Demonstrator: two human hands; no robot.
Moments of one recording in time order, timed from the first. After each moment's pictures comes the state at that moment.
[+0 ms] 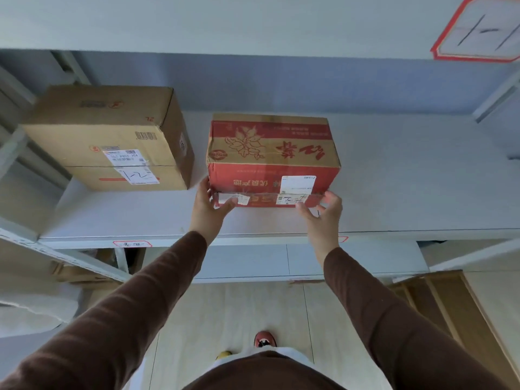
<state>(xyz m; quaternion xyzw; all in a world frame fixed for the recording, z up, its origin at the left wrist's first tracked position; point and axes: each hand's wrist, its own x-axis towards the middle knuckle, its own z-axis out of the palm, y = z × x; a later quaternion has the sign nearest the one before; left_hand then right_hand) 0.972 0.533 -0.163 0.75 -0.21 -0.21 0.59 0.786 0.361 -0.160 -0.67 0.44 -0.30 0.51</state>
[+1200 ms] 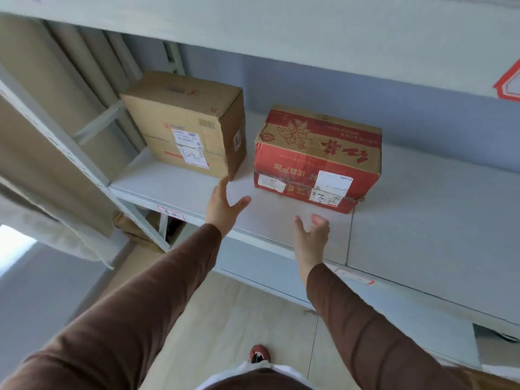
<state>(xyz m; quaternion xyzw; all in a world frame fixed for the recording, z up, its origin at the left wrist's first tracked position) 0.960 0.549 -0.158 0.87 -0.08 -0.10 0.48 0.837 0.388 -0.186 -0.70 0.42 -0.18 0.56</state>
